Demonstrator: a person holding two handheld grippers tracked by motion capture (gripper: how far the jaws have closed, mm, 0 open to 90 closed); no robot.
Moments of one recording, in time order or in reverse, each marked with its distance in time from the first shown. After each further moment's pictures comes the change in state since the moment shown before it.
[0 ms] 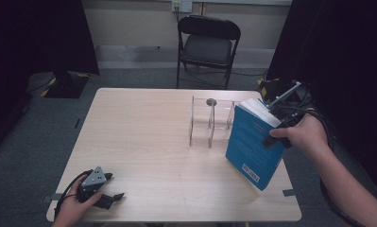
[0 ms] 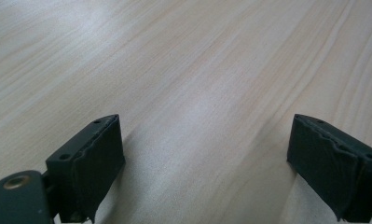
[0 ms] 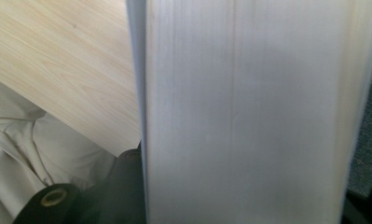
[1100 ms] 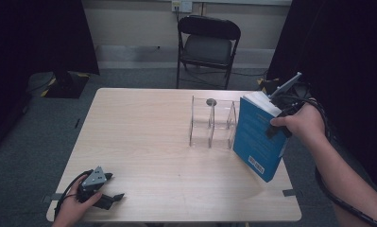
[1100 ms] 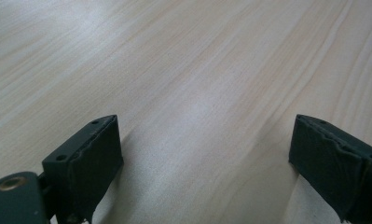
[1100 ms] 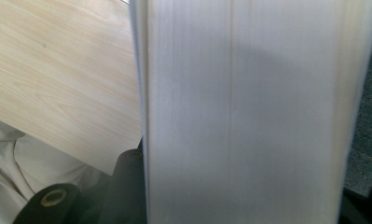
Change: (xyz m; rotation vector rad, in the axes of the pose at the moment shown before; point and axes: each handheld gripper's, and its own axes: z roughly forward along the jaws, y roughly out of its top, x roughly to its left) left arm 0.000 0.000 0.001 0.002 -0.013 -0.001; right arm -0.017 0.021 -0.005 0.014 -0.079 0.072
